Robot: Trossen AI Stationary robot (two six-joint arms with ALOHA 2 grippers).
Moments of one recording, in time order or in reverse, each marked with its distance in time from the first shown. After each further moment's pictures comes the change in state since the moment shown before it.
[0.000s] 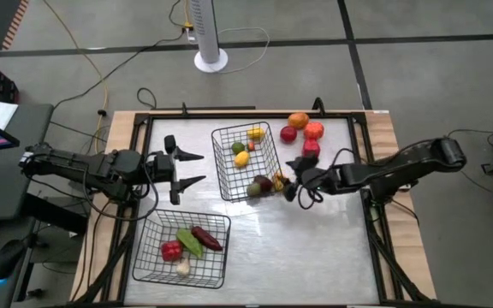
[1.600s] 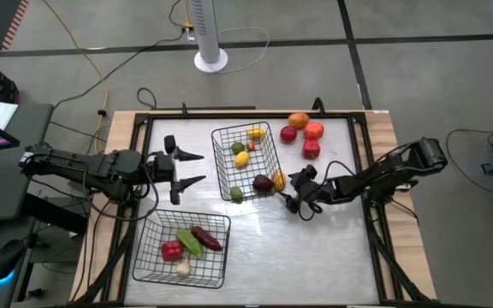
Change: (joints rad) left arm 0.000 0.000 0.000 -0.012 -0.004 0.003; right arm 0.009 0.244 -0.263 0.429 -0.060 -0.065
